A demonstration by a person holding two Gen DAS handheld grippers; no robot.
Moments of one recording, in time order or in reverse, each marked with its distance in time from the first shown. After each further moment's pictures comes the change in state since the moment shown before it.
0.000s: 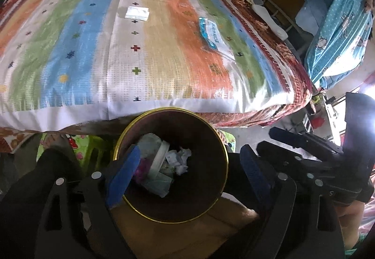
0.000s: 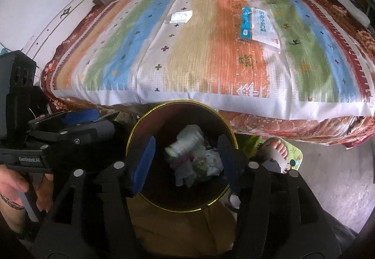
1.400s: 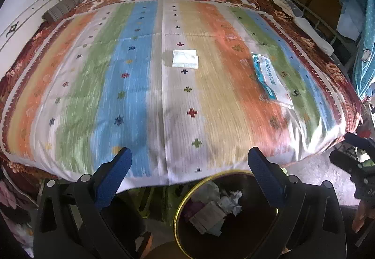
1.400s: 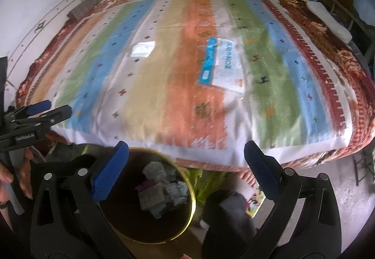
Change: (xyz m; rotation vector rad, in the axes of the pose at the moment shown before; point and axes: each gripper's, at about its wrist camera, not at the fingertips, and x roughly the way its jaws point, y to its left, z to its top) left arm 0.003 0.020 0.105 0.032 -0.102 0.340; right arm 0.003 -0.050 0.096 0.024 -0.057 -0.190
